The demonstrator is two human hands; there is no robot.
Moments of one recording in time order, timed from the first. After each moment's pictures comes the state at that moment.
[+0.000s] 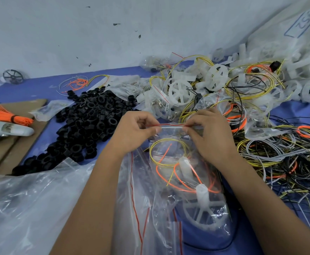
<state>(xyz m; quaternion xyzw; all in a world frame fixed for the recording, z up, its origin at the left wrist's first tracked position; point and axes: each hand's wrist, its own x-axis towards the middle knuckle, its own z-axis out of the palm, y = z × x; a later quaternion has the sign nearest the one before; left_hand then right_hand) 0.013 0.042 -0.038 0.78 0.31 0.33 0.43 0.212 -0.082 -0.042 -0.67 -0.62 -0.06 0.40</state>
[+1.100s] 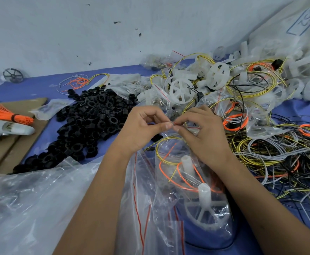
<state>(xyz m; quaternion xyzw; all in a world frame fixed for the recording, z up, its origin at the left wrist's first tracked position) 0.025 0.023 -0.023 0.77 0.21 0.37 0.48 0.195 -0.077 -0.040 -0.57 -0.66 -0.04 0.48</state>
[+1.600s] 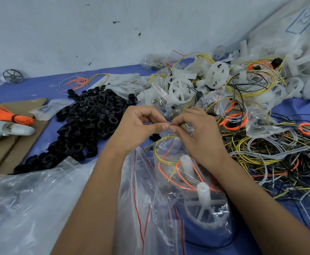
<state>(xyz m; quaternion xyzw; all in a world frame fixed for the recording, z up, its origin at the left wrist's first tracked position) 0.018 0.030 -0.024 0.76 0.20 0.36 0.50 0.185 -0.076 -0.039 -0.56 -0.67 -0.03 0.49</state>
